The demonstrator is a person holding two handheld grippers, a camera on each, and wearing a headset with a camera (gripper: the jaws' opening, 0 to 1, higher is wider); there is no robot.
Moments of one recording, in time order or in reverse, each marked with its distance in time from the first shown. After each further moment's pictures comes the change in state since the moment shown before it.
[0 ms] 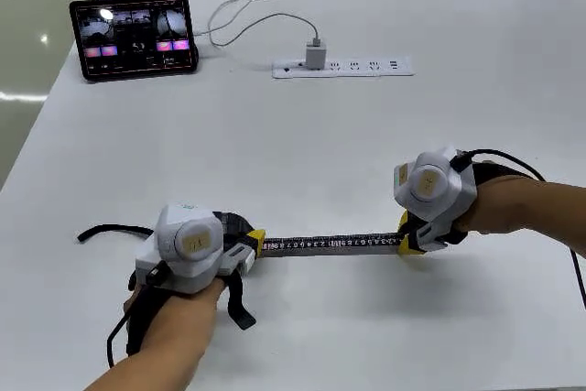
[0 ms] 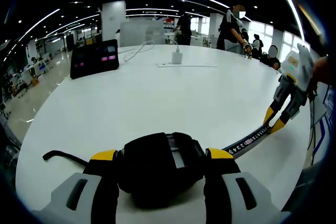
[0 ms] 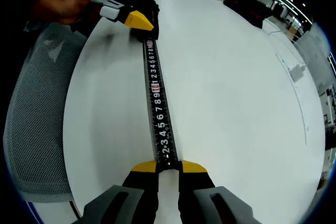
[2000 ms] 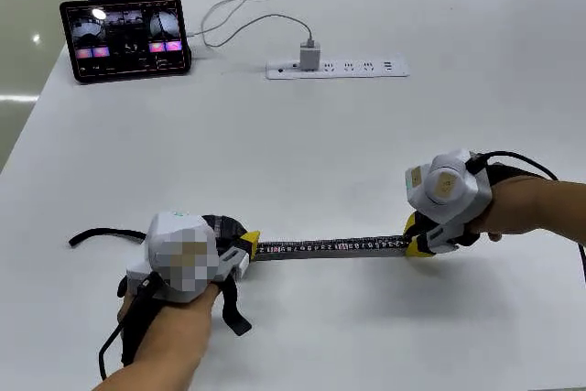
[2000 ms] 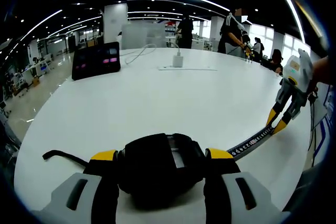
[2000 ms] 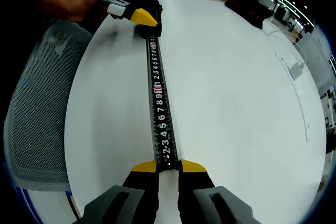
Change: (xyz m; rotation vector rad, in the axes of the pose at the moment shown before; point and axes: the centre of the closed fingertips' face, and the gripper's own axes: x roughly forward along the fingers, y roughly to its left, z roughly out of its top) left arm -0.001 0.000 0.002 -0.010 -0.028 0.004; right arm -0.007 0.000 -0.016 -0.021 -0.016 0.018
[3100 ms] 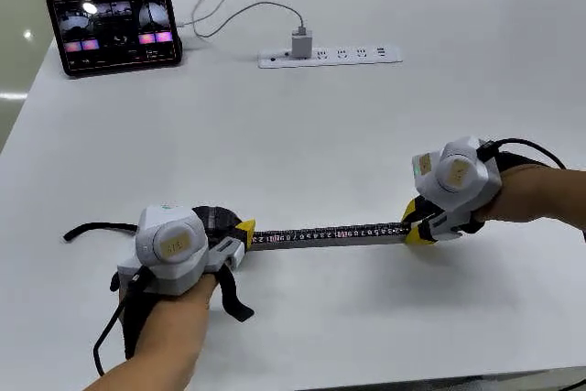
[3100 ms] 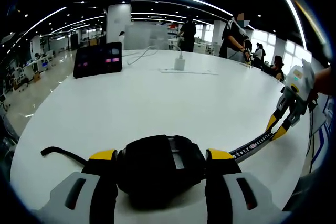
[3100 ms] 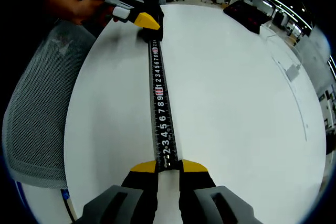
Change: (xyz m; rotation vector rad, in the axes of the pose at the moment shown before) left arm -0.003 0.000 0.002 -0.047 -0.022 0.001; right arm -0.001 0.001 -0.005 -0.013 -0.070 -0.013
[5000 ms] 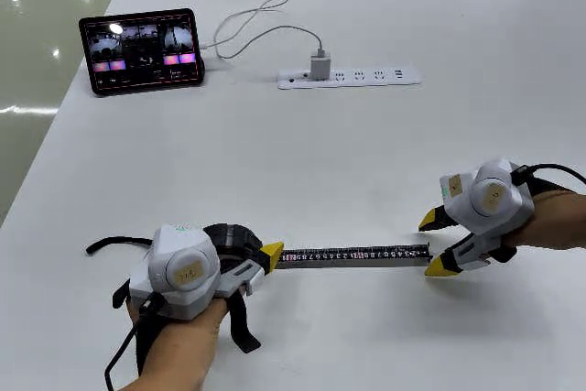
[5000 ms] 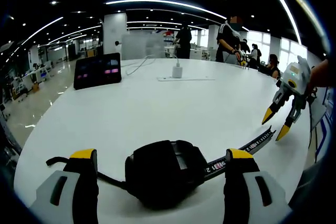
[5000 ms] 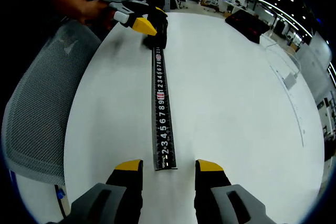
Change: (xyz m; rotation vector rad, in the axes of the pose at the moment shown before) left arm -0.006 0.004 0.010 0.052 -0.072 -0.008; right arm -0.007 0.000 0.004 -0.042 -0.066 -0.008
